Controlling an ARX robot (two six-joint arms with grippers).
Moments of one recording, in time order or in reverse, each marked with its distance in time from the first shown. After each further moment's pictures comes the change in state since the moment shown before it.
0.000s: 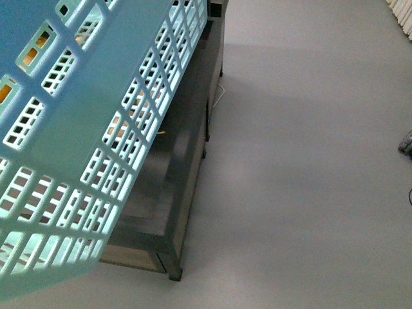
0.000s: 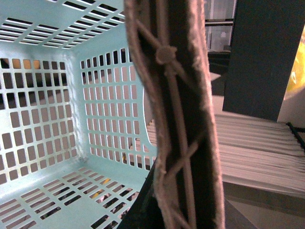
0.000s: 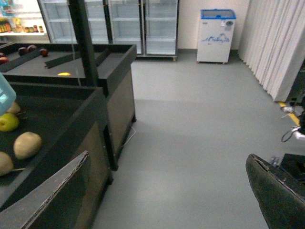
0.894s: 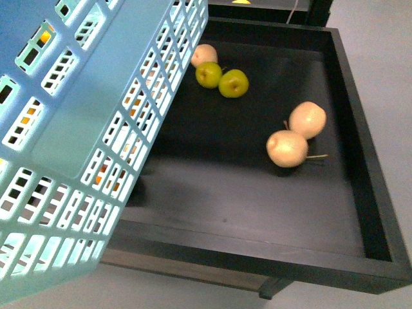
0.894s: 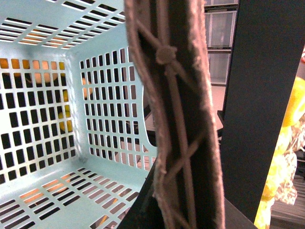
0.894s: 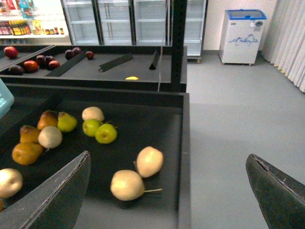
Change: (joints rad) left arm 0.000 -0.001 0.000 0.000 0.001 0.000; right arm 0.000 0.000 0.000 0.000 -0.001 0.000
